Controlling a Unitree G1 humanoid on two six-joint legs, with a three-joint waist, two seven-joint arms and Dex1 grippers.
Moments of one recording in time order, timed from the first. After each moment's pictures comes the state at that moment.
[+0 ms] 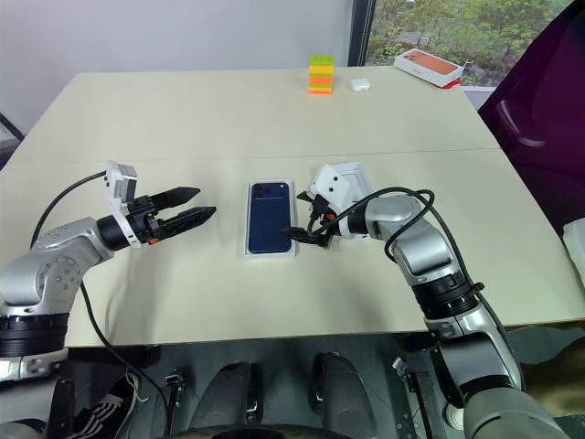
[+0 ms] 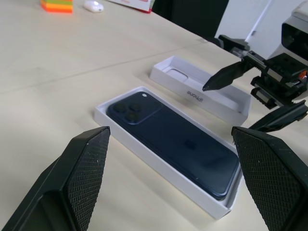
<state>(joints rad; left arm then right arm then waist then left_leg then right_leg) -0.37 0.63 0.22 -0.03 -0.62 0.60 -0.94 -0.64 -0.49 0.23 0.01 0.22 0.53 0.93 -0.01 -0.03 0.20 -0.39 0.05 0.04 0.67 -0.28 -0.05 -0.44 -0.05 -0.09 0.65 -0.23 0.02</state>
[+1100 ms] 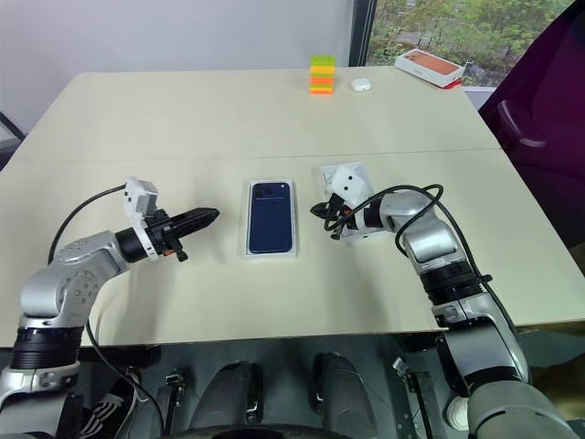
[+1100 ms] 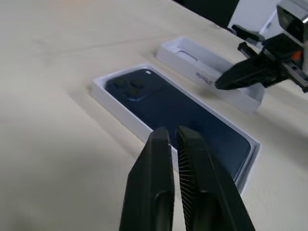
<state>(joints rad) -0.30 0.56 0.14 -0.08 -0.60 0.61 -0.84 -0.69 -0.52 0.23 0.26 0.10 0.35 0.97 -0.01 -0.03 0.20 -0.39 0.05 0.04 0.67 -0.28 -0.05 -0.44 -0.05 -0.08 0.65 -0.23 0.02</state>
